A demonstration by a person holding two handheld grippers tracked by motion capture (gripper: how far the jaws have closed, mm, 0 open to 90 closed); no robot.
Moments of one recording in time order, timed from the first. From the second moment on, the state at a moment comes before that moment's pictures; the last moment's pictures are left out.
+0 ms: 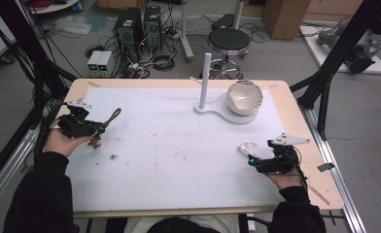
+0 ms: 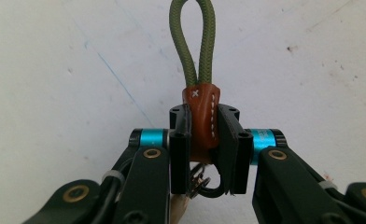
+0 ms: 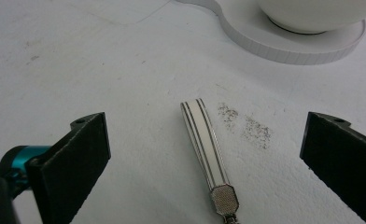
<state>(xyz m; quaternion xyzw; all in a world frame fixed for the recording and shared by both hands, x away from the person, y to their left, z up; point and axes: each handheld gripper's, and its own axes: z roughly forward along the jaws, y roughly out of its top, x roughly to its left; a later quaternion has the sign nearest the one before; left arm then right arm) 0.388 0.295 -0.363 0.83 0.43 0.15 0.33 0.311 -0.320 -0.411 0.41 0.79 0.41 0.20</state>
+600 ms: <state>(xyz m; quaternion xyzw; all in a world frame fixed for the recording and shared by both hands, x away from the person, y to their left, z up) 0.410 0.273 -0.316 0.82 0.42 0.16 0.35 0.310 -0.320 -0.410 0.41 0.79 0.42 0.19</state>
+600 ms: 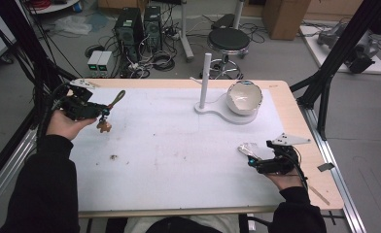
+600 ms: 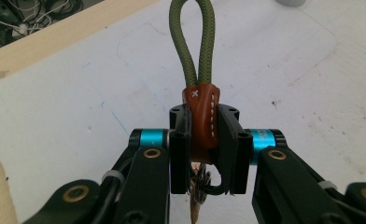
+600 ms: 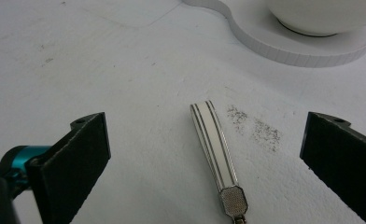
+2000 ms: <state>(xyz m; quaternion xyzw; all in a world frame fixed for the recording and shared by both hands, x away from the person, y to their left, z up) 0.470 0.158 -0.276 0.86 0.36 0.16 0.34 0.316 -0.320 -0.411 0.40 0.79 0.43 0.17</state>
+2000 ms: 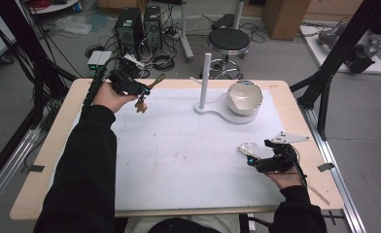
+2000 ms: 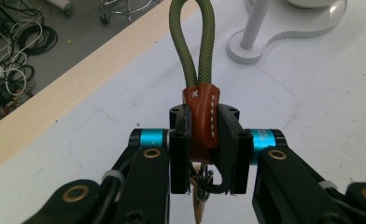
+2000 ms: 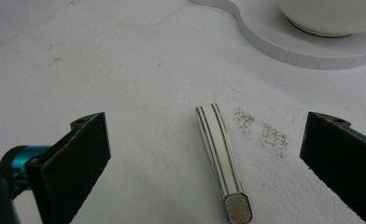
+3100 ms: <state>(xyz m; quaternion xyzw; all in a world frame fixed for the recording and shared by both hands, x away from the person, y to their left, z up) 0.510 0.071 -0.288 0.87 0.33 0.14 0.34 0.315 -0.311 -0.413 0.39 0.81 0.40 0.17</state>
